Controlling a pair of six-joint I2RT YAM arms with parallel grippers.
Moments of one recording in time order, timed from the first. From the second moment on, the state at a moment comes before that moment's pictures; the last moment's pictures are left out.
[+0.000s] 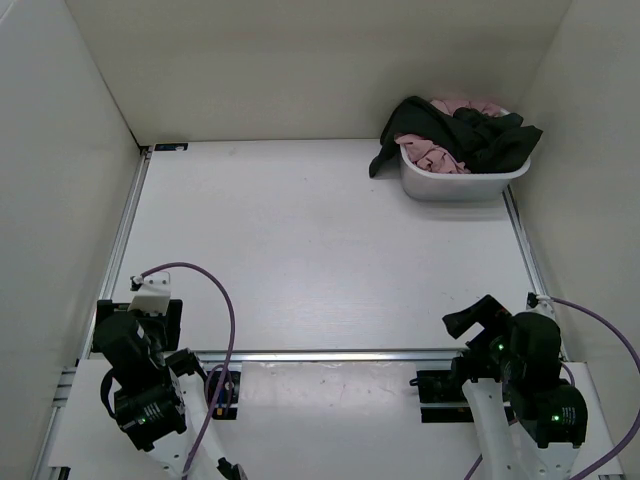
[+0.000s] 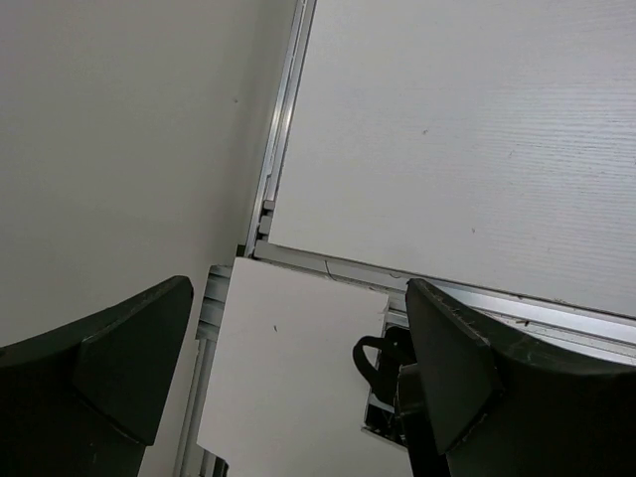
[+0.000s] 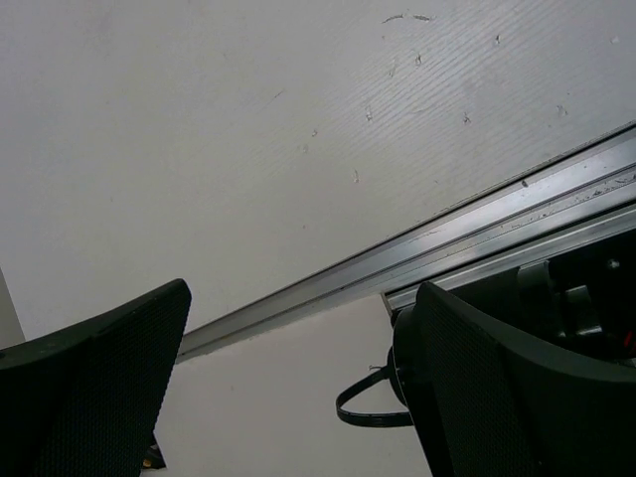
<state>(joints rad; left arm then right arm) 0.51 0.22 1.01 -1.26 -0.01 0.58 0.05 0.14 0.85 -1.41 -0.06 0.73</state>
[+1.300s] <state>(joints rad) 0.44 1.60 1.68 -0.96 0.26 0.40 -0.13 2.33 2.37 -0.61 0.31 0.48</state>
